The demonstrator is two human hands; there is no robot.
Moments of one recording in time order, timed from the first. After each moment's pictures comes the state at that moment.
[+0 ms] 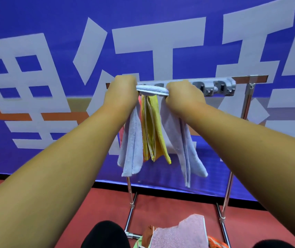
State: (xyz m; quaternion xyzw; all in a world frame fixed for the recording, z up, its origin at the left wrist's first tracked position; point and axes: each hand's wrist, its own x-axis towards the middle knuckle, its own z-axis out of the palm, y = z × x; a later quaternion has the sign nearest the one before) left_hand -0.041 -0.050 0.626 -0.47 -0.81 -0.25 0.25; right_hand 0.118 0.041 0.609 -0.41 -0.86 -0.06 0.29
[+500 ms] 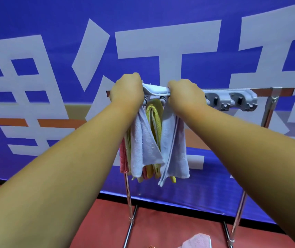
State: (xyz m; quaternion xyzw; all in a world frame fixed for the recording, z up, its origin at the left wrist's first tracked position) left_hand -0.081 0.017 0.650 -0.44 -0.83 -0.22 0.27; right_hand 0.056 0.114 0.629 -0.40 -0.86 -0.10 0.30
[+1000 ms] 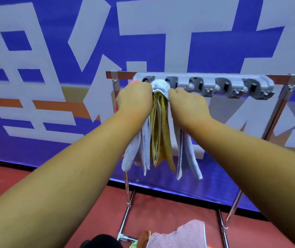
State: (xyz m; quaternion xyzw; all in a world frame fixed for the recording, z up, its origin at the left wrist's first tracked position) left_hand -0.086 0.035 0.577 -0.46 -0.83 -0.15 0.27; right_hand 0.051 0.114 0.554 -0.34 -0.89 -0.19 0.24
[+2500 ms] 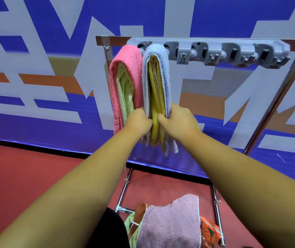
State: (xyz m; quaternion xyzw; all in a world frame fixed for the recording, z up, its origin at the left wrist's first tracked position) left_hand -0.089 0.044 0.418 -0.44 -0.82 -0.36 -0.10; right_hand 0.056 0.103 0.435 -0.42 -0.85 0.19 0.26
